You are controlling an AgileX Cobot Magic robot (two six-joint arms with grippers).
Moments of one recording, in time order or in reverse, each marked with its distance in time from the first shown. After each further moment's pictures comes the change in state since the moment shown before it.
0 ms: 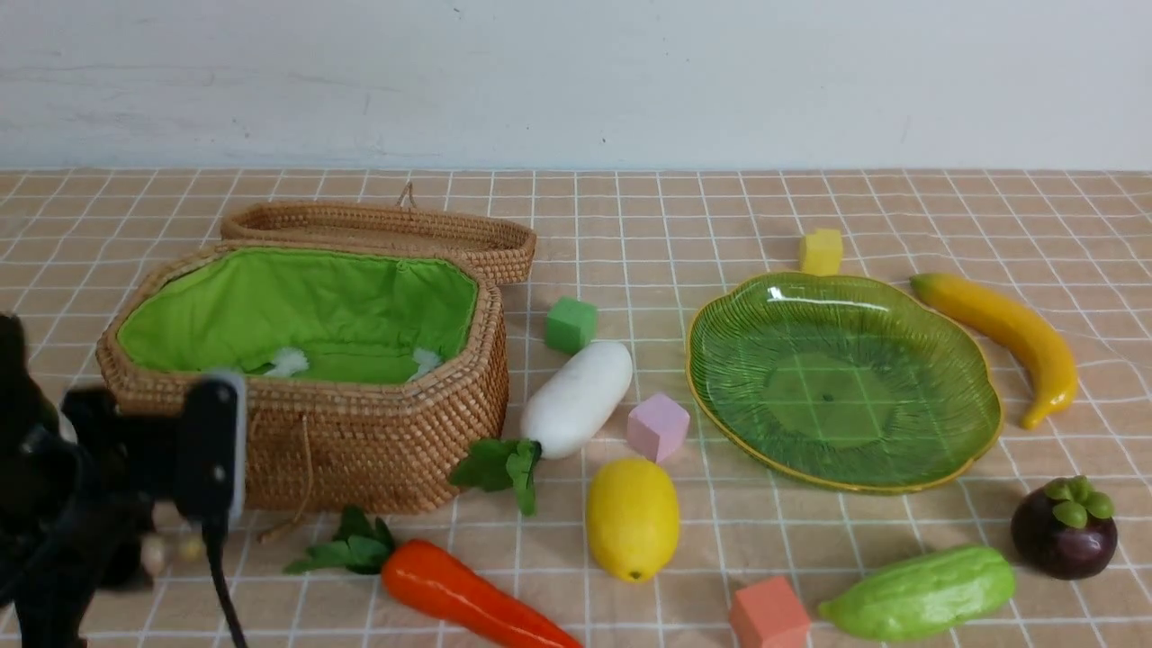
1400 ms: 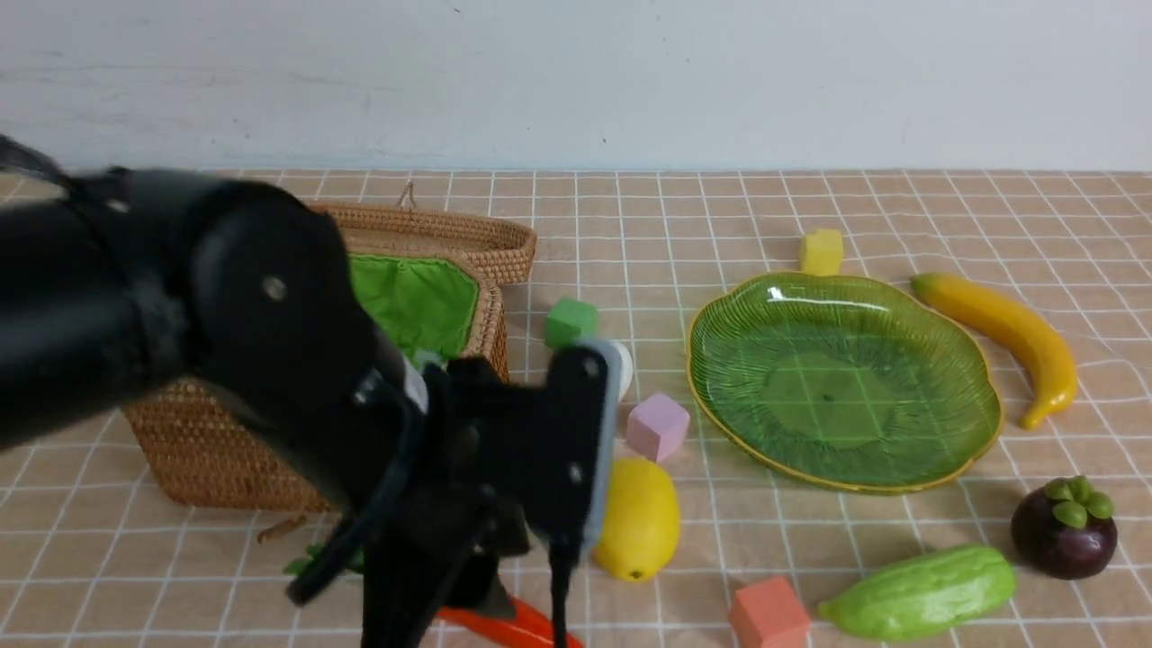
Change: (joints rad) right arm 0.000 0.001 -0.020 0.050 0.008 0.019; left arm -0.551 0.218 -0.253 -0.258 0.130 0.036
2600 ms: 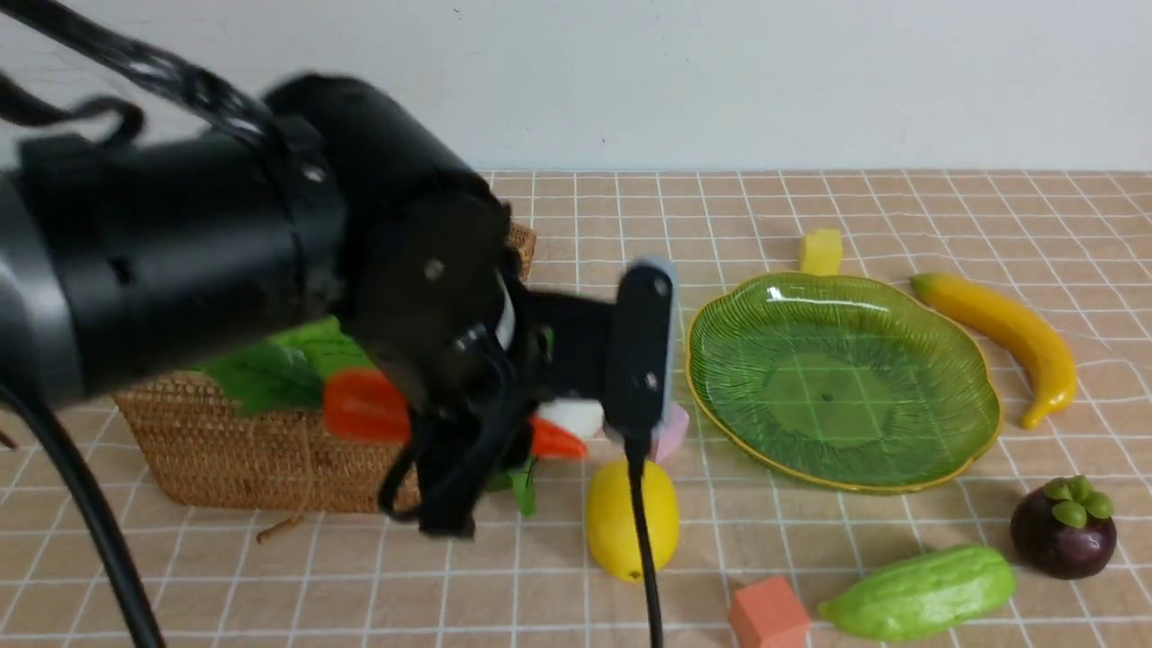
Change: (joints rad) right arm 0.000 0.000 0.000 0.049 -0.094 0.006; left arm -0.062 0.051 -0.259 0.466 0.053 -0.386
